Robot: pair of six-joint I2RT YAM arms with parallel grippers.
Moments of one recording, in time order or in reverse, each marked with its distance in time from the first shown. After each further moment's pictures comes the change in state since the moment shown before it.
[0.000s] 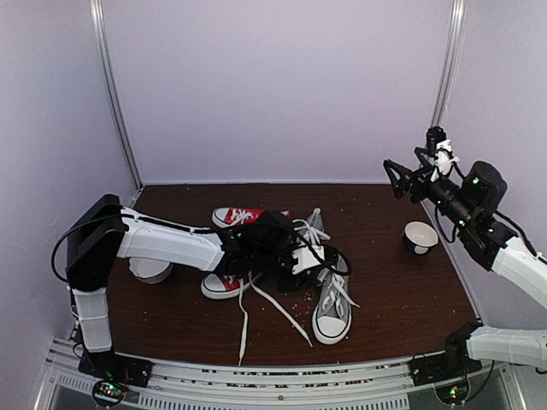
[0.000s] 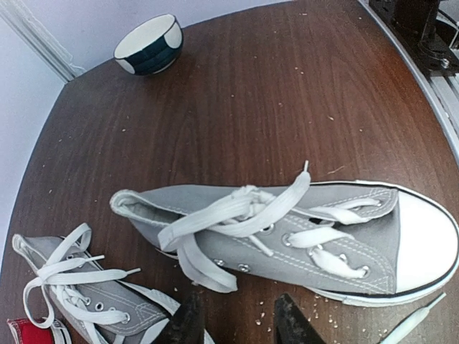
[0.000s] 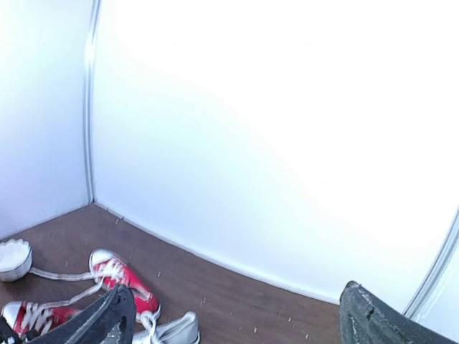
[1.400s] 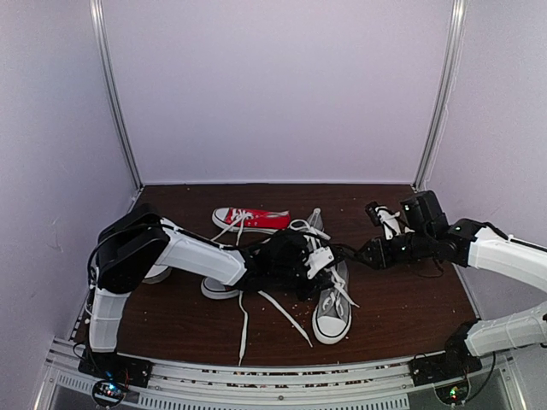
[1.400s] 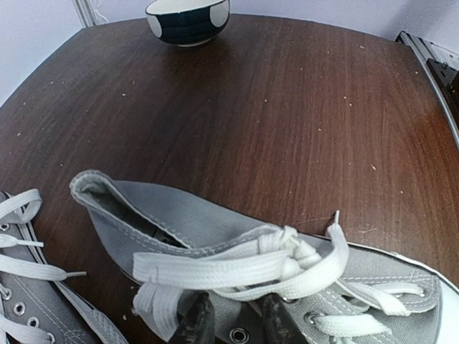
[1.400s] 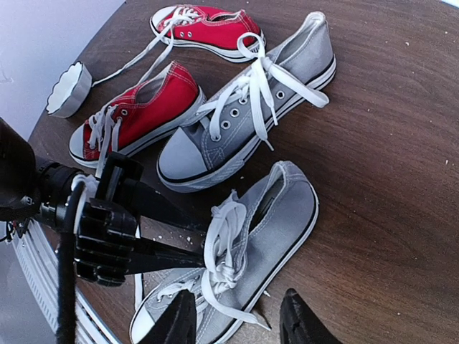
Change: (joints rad) left arm -0.020 0.195 0.038 0.240 -0.051 -0.369; right arm 0.201 0.193 0.008 -0.682 -0.131 0.349
